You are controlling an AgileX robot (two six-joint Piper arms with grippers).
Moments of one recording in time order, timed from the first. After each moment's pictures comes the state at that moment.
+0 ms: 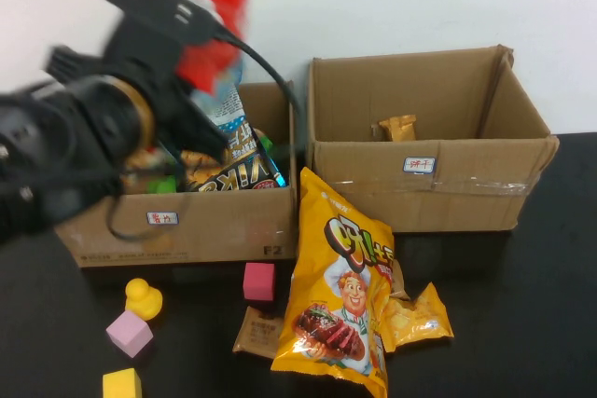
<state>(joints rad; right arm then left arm) 0.05 0.63 -0.34 -0.06 0.29 0.13 -0.55 1.39 -1.10 0.97 0.50 -0.73</state>
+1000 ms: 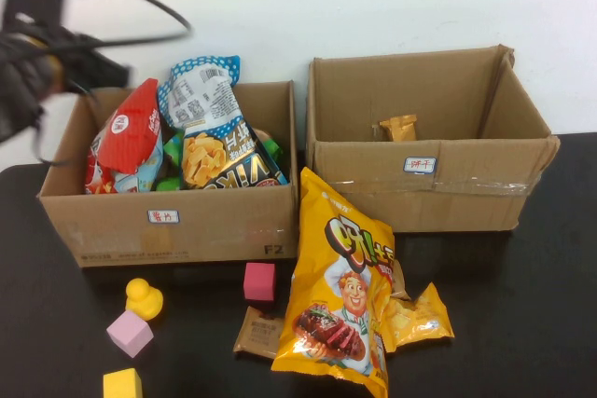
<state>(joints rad) 0.05 0.63 -0.34 -0.04 0.24 0.13 -0.19 1.58 -1.23 1.10 0.33 -0.97</state>
